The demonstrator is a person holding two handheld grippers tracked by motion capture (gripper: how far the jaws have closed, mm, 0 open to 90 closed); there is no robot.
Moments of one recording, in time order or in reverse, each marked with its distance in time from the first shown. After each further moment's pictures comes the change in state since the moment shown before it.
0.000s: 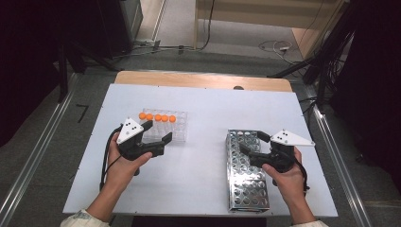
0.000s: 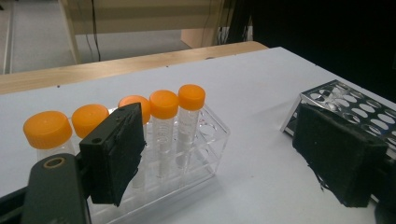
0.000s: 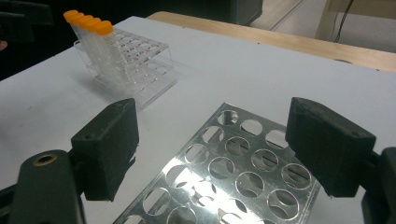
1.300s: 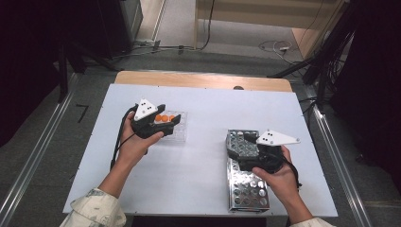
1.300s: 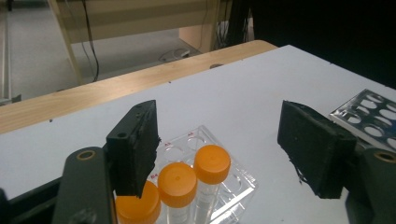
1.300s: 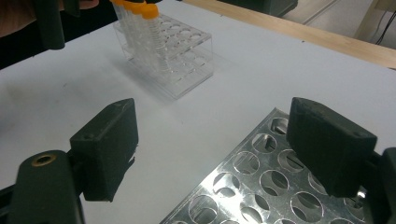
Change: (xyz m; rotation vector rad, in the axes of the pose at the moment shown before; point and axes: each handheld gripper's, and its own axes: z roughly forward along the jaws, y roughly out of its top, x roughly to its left) left arm 0.012 0.032 0.051 0.026 -0.011 0.071; right arm 0.024 0.010 0.013 0.056 0.105 -0.090
